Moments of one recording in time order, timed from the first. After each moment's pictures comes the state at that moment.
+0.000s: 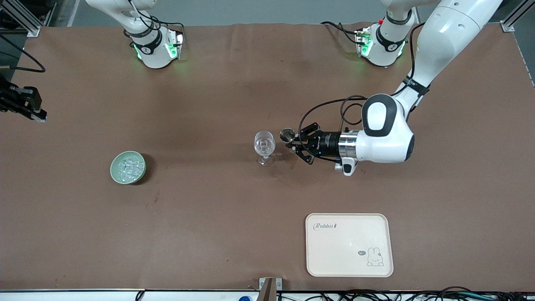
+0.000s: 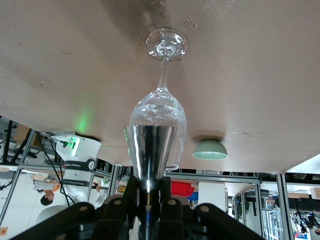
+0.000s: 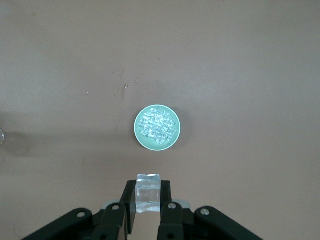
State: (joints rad) left arm 0.13 0.56 -0.69 -1.79 -0.87 2.21 -1.25; right arm -0.03 -0.05 -0.05 -1.61 0.02 1.62 -0.11
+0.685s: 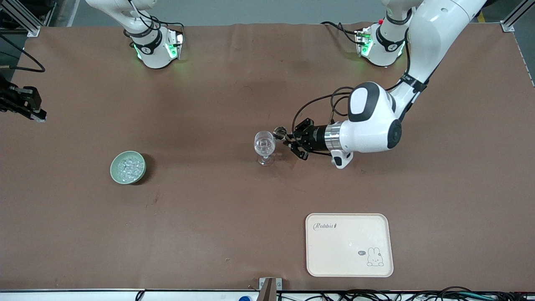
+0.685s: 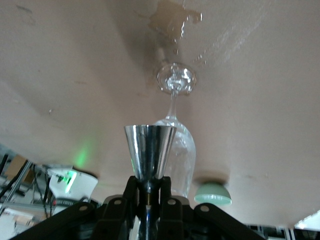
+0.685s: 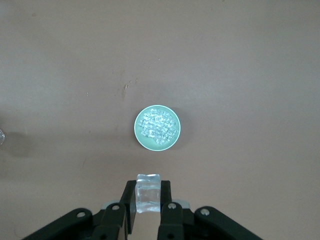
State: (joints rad) left arm 0.06 0.53 -0.69 -1.79 -0.59 2.29 -1.56; right arm -0.03 -0.05 -0.05 -1.61 0.02 1.62 -0.11
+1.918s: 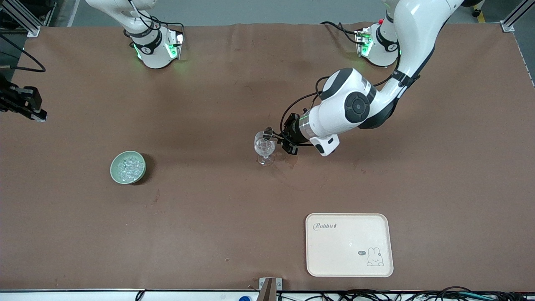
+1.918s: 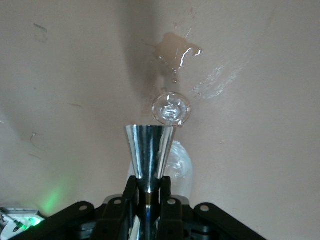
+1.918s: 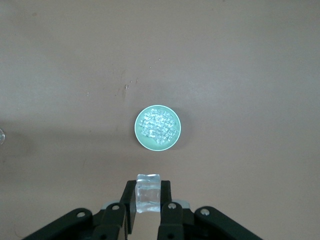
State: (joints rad) left arm -0.05 0.52 -0.69 -1.73 -0.19 2.31 -2.03; right arm -0.03 -0.05 -0.05 -1.61 0.02 1.62 -0.11
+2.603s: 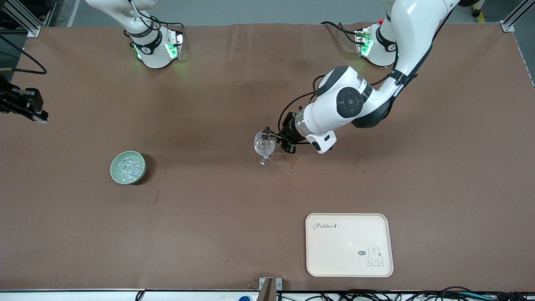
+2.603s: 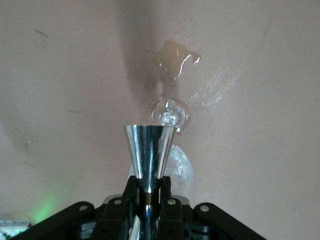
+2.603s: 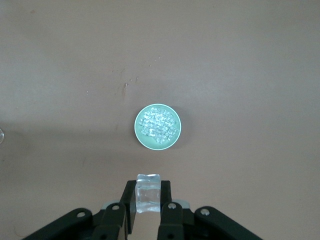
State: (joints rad) left arm -0.08 0.52 -0.69 -1.73 -0.10 2.31 -2.12; right arm -0.03 -0.05 -0.05 -1.61 0.02 1.62 -0.11
